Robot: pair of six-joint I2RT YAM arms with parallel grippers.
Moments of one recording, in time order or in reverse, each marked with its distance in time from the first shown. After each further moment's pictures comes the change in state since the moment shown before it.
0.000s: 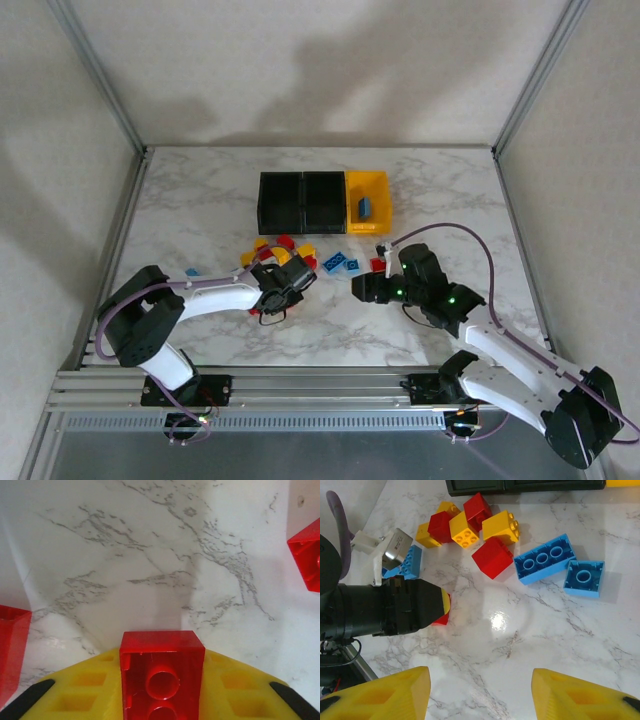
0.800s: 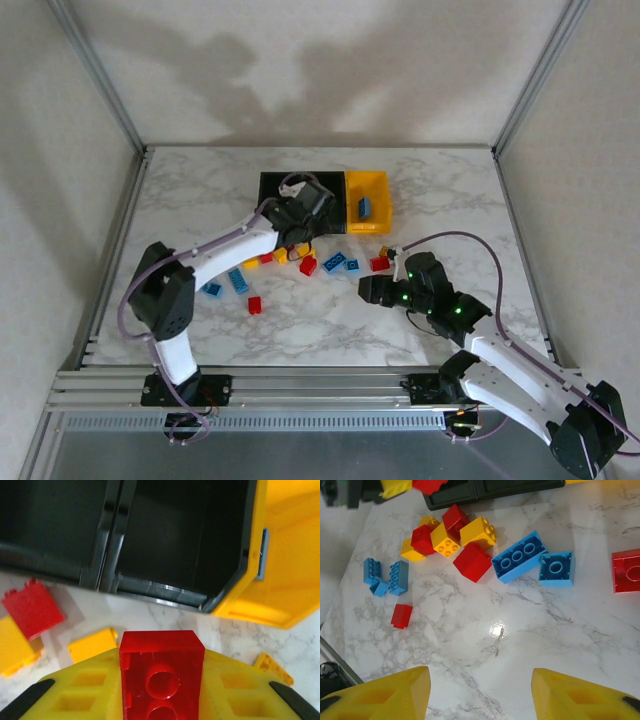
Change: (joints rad) left arm 0.145 0.233 0.640 -0.066 -0.011 0.376; right arm 0.000 -0.094 -0.064 0.000 0.079 0.109
